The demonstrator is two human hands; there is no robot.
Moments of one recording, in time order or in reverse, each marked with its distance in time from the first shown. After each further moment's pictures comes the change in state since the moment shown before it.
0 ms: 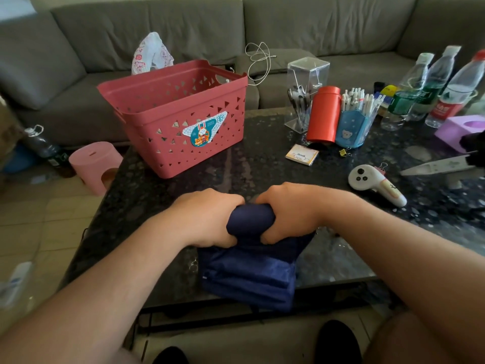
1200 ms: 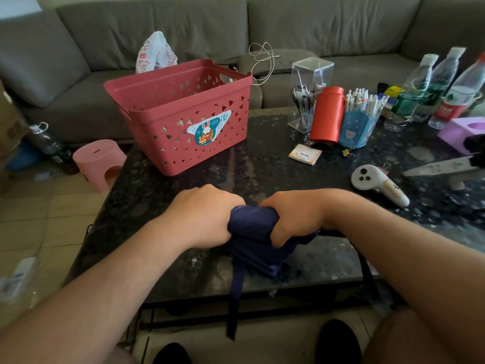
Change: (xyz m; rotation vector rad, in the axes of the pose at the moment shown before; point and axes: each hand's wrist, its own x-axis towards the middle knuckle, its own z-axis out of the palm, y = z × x) left_hand -0.010 -0.002 0.005 0.023 0.142 -0.030; right_hand -0.006 -0.006 -0.001 0.247 -0.160 0.037
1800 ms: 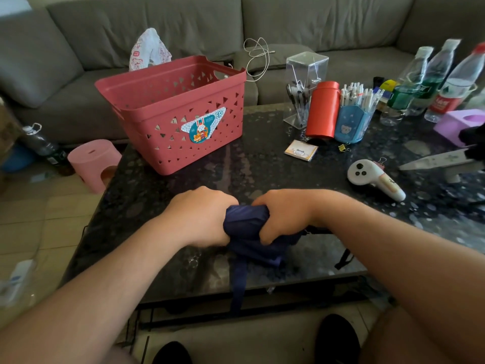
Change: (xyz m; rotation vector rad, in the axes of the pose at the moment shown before) left_hand 0.004 0.001 0.004 -0.048 -0.074 -0.043; right_hand 0.010 0.004 0.009 0.040 0.038 0.011
